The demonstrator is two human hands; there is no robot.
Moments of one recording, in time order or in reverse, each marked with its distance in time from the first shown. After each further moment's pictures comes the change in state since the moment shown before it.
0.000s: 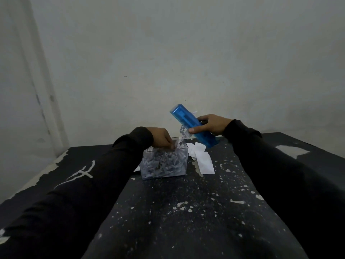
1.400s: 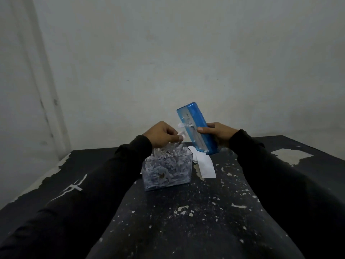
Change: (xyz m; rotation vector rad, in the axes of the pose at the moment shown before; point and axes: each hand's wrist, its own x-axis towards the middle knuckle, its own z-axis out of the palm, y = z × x) left_hand -0.016 0.009 0.005 -0.592 0.366 0.156; right_hand -0.005 0.028 0.014 0.431 -0.003 -0.004
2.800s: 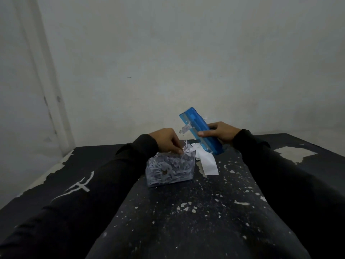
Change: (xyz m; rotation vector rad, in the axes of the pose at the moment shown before) left_hand -0.002 -0.003 0.004 0.391 -0.257 0.043; right_hand -0.002 0.001 -0.001 -0.208 0.049 -0.022
